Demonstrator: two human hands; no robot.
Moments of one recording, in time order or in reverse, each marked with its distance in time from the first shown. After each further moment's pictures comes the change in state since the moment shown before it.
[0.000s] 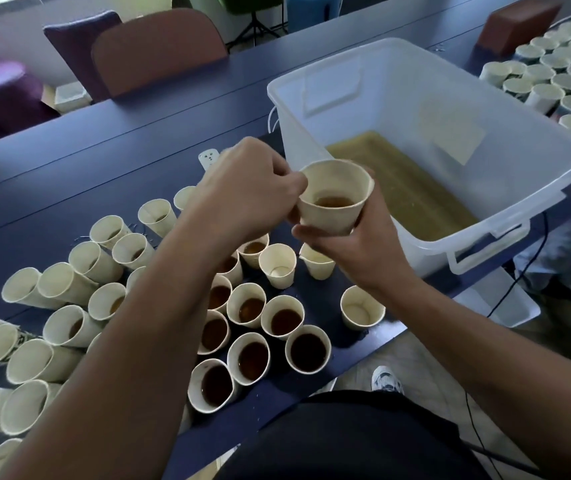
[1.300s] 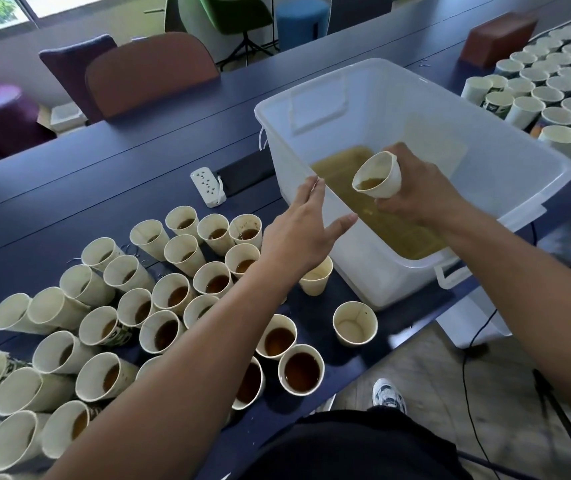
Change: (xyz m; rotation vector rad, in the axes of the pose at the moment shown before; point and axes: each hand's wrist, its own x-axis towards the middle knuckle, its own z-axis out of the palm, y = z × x) left_hand 0.047 -0.009 0.113 0.099 -0.124 0.111; right_hand 0.096 0.022 -0.116 -0.901 -0.088 0.073
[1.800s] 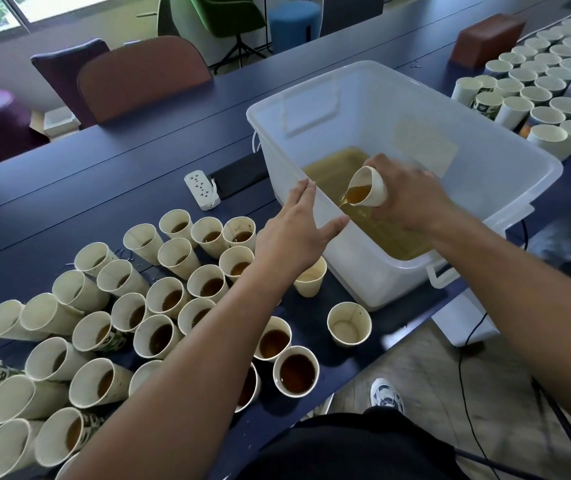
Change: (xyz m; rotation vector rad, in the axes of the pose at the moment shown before) left_hand -0.001 0.004 -0.001 -0.011 -0.013 -0.042; right_hand -0.004 0.000 0.006 -0.288 -0.006 -0.087
